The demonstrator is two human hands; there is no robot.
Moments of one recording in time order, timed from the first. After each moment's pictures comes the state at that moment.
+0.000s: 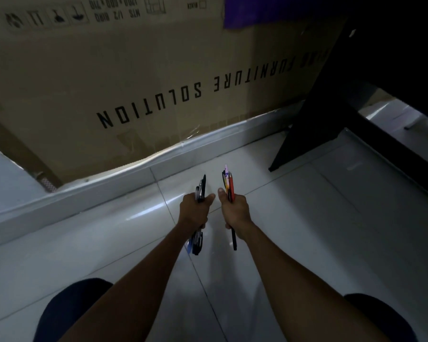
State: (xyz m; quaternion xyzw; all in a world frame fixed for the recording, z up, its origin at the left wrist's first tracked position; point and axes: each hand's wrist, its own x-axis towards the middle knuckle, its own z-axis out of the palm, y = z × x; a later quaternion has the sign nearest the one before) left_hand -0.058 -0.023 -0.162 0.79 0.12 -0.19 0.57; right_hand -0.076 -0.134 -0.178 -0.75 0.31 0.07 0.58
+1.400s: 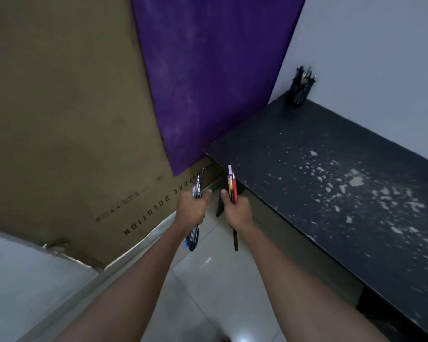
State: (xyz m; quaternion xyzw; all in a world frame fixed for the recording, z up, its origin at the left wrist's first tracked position) left_hand -0.084 -0.091 0.439 0.78 0.00 -0.23 0.59; right_hand -0.143 -0.199 0.428 -0.73 0.37 -0.05 0.58
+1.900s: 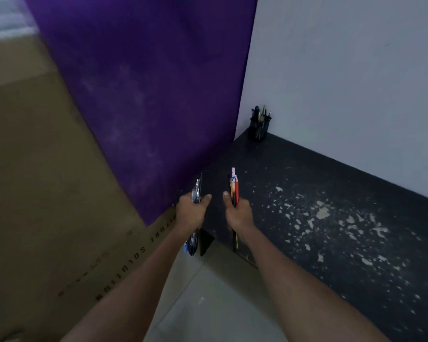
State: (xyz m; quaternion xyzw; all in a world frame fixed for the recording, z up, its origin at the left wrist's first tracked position) left_hand -0.023 -0.224 0.513 0.77 -0.10 -0.22 0.58; right_hand -0.097 -0.328 0.497 -0.70 0.39 -0.15 0.57
